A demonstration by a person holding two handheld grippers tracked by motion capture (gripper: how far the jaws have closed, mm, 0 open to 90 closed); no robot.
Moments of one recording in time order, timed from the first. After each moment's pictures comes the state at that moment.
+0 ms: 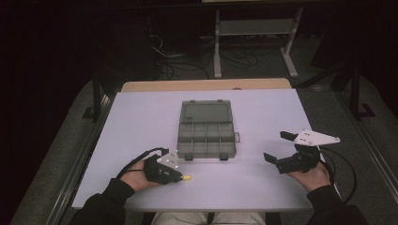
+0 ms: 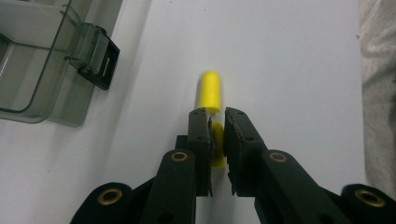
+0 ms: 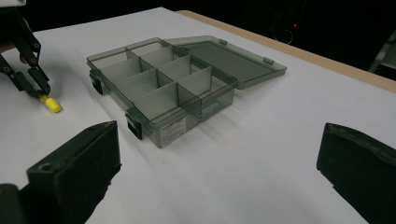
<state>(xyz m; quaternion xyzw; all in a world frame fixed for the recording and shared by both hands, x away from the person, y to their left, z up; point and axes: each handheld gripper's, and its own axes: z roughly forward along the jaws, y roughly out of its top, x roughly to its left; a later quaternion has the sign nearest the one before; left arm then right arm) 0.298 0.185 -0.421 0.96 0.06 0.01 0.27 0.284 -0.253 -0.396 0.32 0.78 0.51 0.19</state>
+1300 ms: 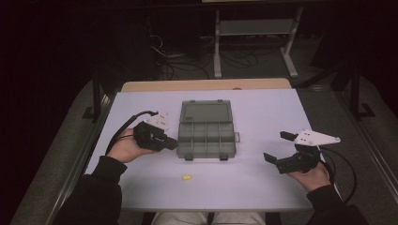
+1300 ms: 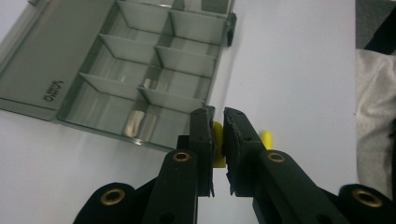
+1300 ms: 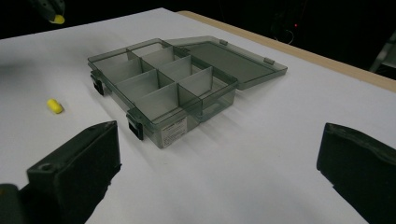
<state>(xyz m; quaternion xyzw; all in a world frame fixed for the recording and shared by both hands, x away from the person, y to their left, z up) 0.351 0.195 -0.331 0.94 0.10 0.04 0.32 0.284 -0.253 -0.395 0.32 0.78 0.51 0.19</state>
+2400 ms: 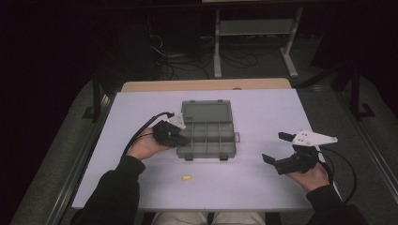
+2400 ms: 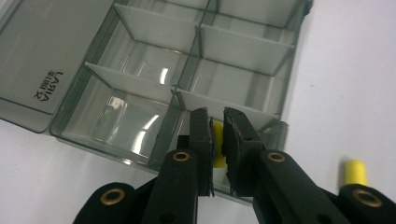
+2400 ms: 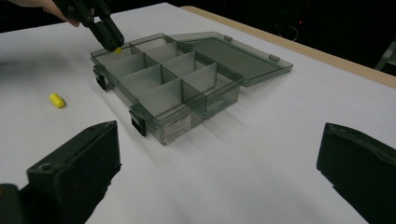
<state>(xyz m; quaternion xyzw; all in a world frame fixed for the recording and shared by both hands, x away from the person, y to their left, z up) 0.390 0.163 -0.391 0.95 0.13 0.05 0.28 0.285 -0.249 -0.397 0.31 0.78 0.50 0.19</state>
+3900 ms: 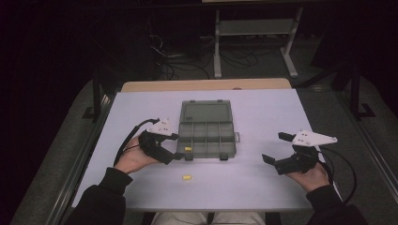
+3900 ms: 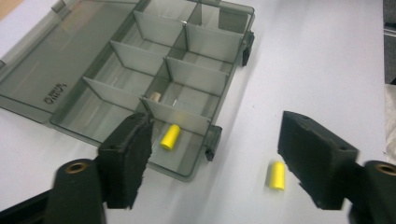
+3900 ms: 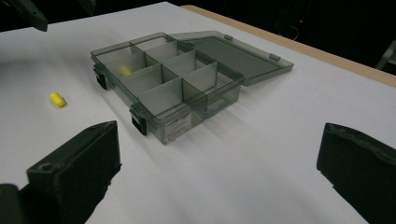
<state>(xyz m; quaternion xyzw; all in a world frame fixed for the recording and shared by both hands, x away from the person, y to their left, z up) 0.336 0.191 -0.363 0.92 0.15 0.07 0.36 0.285 -0.249 -0.397 0.31 0.78 0.50 0.18</state>
